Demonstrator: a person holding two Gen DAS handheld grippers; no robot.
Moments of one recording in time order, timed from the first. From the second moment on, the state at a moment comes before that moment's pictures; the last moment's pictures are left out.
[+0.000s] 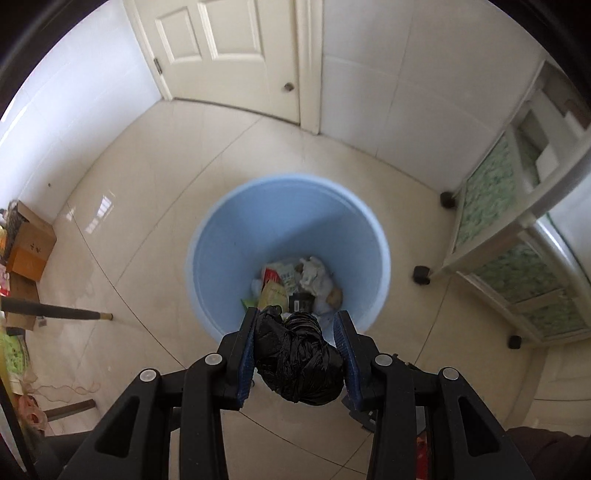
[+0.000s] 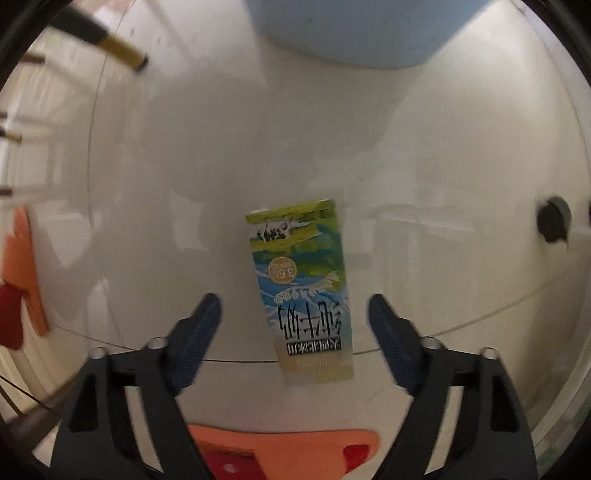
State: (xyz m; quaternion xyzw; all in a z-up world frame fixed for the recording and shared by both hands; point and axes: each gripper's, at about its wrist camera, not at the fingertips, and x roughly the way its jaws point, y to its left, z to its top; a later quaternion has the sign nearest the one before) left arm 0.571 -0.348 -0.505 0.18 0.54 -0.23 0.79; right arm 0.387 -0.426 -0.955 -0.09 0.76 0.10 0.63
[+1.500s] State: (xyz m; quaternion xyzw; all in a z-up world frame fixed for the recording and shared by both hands) left arm 0.637 -0.287 -0.592 0.12 0.56 -0.20 0.79; right arm 0.514 -0.471 -0.673 0.01 0.50 -0.04 0.86
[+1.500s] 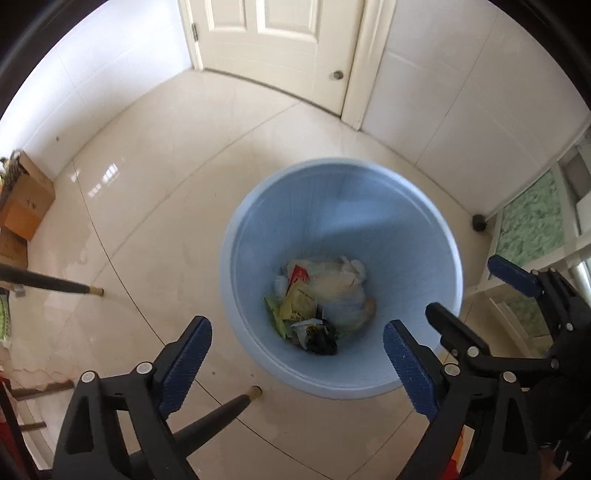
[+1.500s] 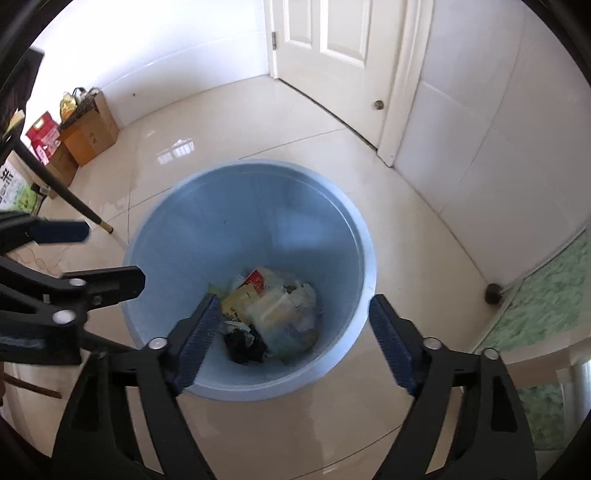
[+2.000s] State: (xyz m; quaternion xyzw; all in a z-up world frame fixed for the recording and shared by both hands) left arm 0.488 -0.291 -0.478 0.18 0.48 -0.25 0.82; right arm 0.417 -0.518 -0.575 -0.08 0.51 -0.09 0.85
